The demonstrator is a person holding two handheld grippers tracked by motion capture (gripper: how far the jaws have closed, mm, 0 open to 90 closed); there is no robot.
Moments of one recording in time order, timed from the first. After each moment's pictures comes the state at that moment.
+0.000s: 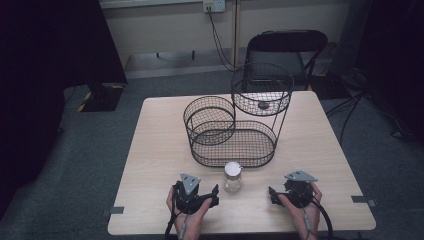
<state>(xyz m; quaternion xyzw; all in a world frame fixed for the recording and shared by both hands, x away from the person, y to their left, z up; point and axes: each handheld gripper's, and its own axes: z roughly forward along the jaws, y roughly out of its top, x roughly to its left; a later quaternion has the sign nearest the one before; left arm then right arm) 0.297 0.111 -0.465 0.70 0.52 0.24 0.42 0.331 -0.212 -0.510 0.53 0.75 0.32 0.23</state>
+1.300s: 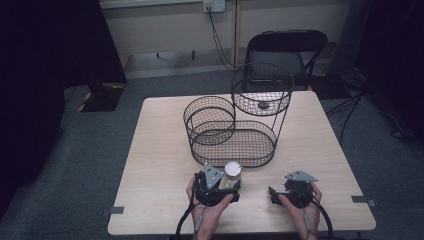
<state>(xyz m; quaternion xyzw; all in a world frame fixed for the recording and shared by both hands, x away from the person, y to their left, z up) 0.316 0.054 -0.444 0.74 0.43 0.23 0.46 0.331 -0.212 -0.510 0.53 0.75 0.32 0.23</state>
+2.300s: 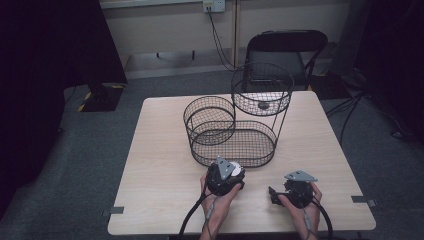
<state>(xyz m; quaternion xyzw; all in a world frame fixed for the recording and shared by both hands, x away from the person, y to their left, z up) 0.341 0.036 -0.457 0.76 0.41 0.24 0.44 0.331 -0.212 -0.510 0.53 0.75 0.32 0.23</state>
